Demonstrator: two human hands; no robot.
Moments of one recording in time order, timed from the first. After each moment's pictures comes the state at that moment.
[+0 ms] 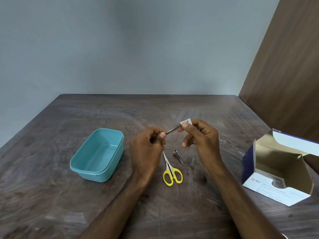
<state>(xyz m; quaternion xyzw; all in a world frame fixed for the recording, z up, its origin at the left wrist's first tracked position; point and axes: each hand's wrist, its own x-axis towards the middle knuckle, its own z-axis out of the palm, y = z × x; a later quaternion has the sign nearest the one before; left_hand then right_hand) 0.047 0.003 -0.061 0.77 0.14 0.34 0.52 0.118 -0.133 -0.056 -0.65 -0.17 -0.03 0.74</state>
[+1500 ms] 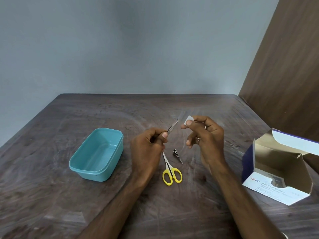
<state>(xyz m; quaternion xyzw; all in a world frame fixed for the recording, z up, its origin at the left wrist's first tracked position) 0.047 0.002 -0.061 0.77 0.12 0.31 0.54 0.122 -0.139 -0.052 -0.60 -0.13 -0.02 0.79</state>
